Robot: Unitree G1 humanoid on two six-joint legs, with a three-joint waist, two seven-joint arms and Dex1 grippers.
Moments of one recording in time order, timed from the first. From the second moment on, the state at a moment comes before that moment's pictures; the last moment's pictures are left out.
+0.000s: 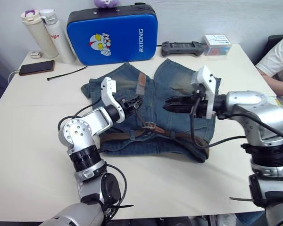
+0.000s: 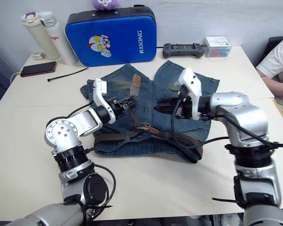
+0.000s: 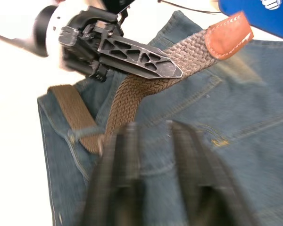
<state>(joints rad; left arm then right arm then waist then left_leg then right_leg) -0.80 -0.14 0.63 -0.18 -0.65 1.47 -0.06 -0.75 -0.58 0.04 -0.15 0.43 0.88 1.01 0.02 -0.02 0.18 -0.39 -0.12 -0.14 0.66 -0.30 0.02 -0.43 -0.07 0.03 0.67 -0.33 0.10</state>
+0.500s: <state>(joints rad) -0.80 -0.15 0.77 -0.34 -0.67 1.61 0.06 -0.66 -0.47 0.15 -0.07 0.42 0.88 0.92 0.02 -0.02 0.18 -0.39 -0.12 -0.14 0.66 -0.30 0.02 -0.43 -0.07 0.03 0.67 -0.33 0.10</state>
